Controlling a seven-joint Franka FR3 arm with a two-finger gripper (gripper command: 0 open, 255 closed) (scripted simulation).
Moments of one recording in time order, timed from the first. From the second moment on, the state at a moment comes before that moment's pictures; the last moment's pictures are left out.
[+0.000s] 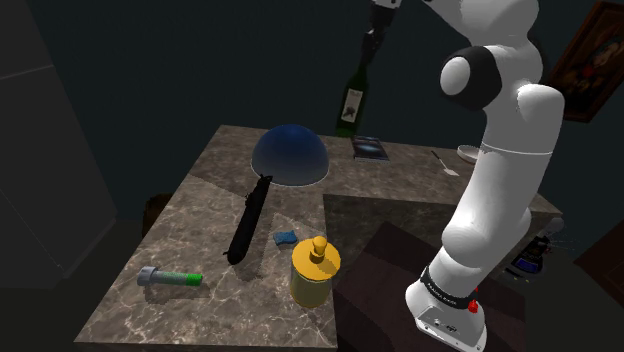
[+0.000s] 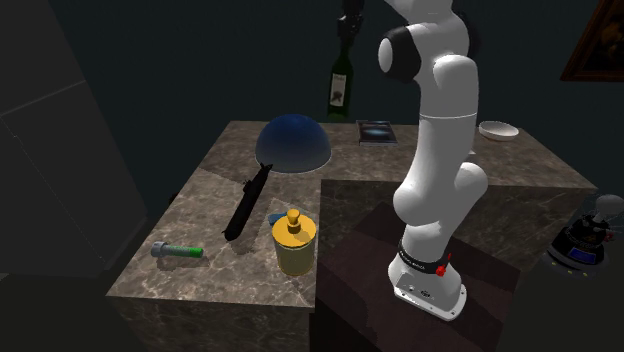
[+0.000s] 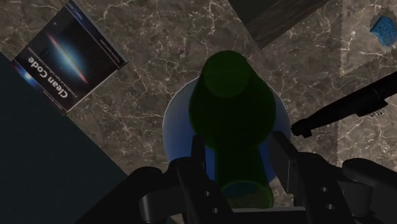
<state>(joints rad) -0.33 0.24 -0.29 -1.04 0.11 1.38 -0.66</state>
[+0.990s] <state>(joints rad) -0.30 0.12 -0.28 -1.42 0.07 1.64 -0.66</state>
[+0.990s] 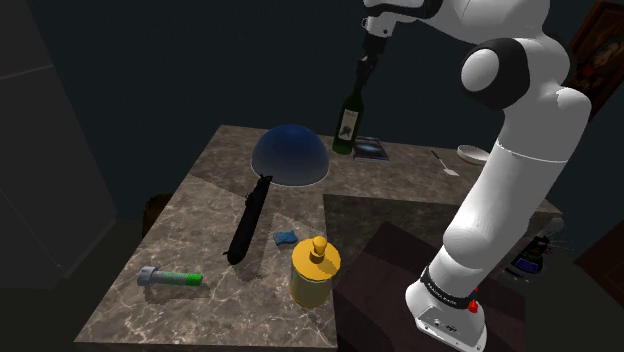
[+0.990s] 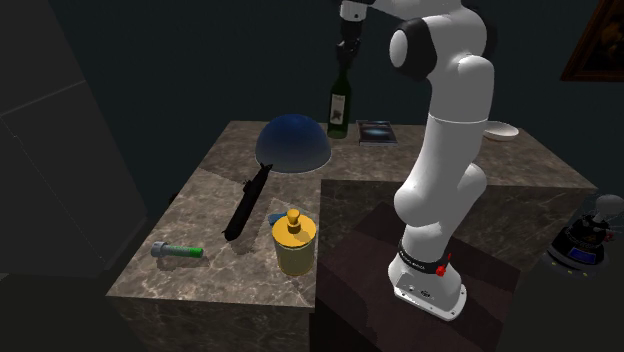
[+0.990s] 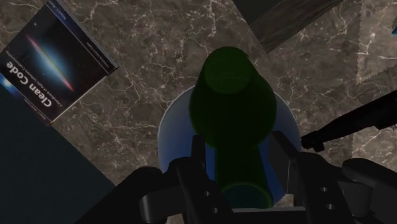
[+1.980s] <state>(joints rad) -0.29 0.07 -0.28 -1.68 0.06 1.86 -0.66</state>
